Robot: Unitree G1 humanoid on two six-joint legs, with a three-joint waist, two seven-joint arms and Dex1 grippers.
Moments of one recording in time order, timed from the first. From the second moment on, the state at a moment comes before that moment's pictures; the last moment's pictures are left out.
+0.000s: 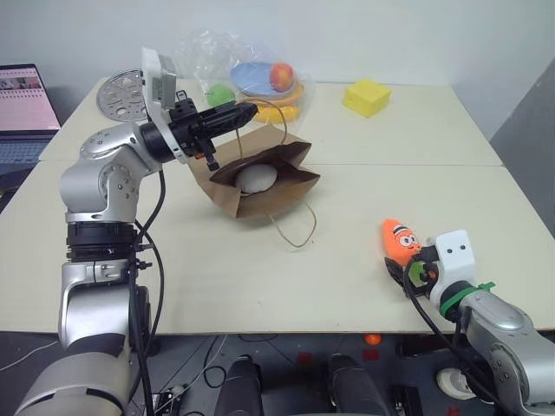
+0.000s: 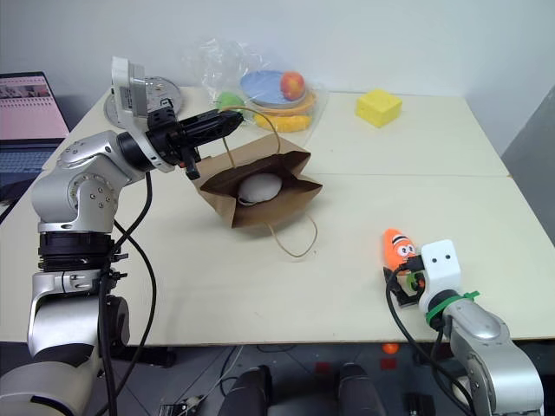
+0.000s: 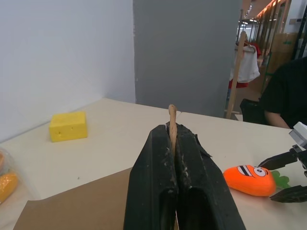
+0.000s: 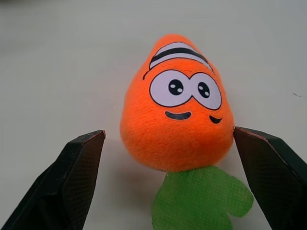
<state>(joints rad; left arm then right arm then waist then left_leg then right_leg) -0.93 0.59 0.16 0.29 -0.55 0.48 -1.13 0.06 -0.40 -0.18 -0.74 0.26 1.01 0.26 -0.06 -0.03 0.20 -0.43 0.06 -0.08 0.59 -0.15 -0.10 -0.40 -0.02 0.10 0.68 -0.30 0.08</state>
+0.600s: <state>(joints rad) -0.93 0.60 0.16 0.29 -0.55 0.48 -1.13 -0.14 -0.48 -0.16 -0.67 0.36 0.88 0.43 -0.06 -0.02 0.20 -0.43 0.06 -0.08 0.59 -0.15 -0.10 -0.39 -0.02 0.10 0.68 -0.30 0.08</state>
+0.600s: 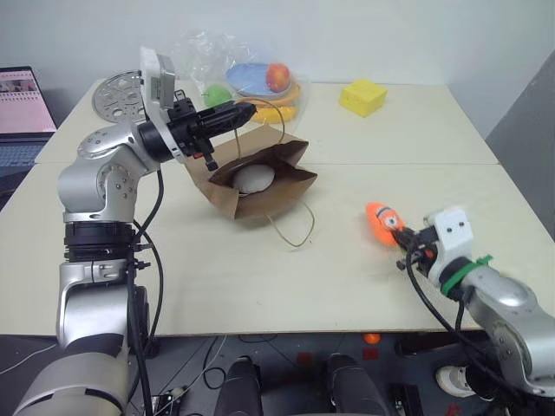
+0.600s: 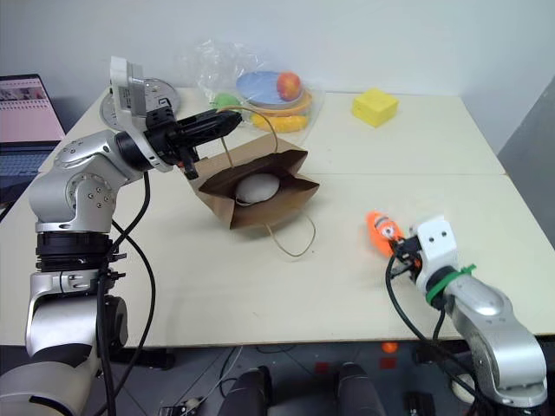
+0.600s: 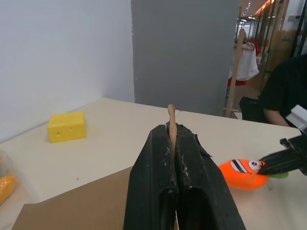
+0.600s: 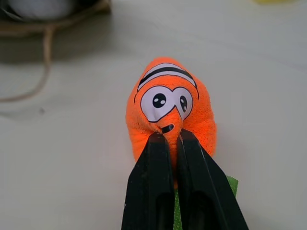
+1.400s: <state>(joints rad) -0.94 0.61 0.14 0.28 -0.55 0.49 -1.13 -0.81 -0.11 0.17 0.00 0.33 0.85 0.36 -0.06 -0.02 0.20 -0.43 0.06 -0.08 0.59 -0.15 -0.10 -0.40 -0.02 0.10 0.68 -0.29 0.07</state>
